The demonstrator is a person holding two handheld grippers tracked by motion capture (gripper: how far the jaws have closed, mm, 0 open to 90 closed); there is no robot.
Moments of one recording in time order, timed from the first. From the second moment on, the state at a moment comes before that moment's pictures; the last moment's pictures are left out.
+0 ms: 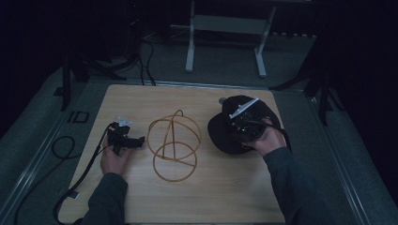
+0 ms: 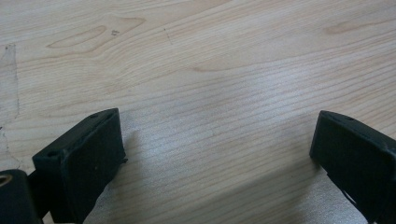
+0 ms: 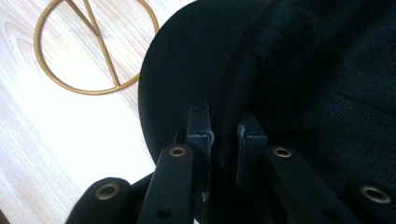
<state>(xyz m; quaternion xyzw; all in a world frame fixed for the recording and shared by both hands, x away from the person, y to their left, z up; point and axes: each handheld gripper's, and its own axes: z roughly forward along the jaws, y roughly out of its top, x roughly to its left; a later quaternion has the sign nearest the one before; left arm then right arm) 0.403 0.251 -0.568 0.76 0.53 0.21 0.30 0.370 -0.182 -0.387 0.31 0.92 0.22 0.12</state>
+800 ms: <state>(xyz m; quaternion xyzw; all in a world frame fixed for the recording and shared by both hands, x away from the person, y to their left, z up) 0.403 0.251 -0.568 0.76 0.53 0.21 0.30 0.366 -0.181 -0.354 0.29 0.92 0.23 0.12</state>
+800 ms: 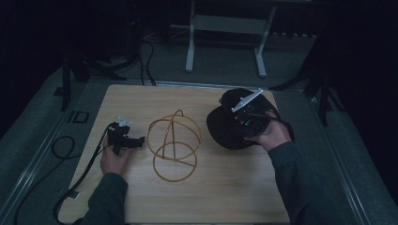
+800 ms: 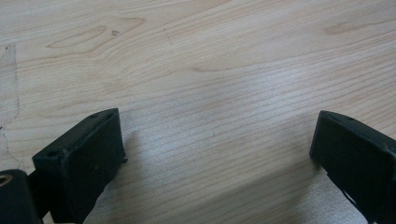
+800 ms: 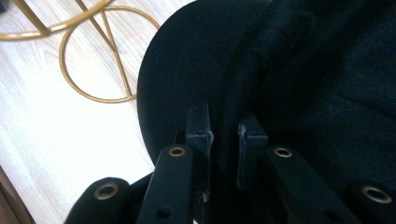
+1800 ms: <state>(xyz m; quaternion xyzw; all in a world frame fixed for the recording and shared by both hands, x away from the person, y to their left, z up) 0.403 0.251 -0.568 0.76 0.53 0.21 0.30 0.358 -0.166 -0.311 0.26 0.92 0.26 0.13</state>
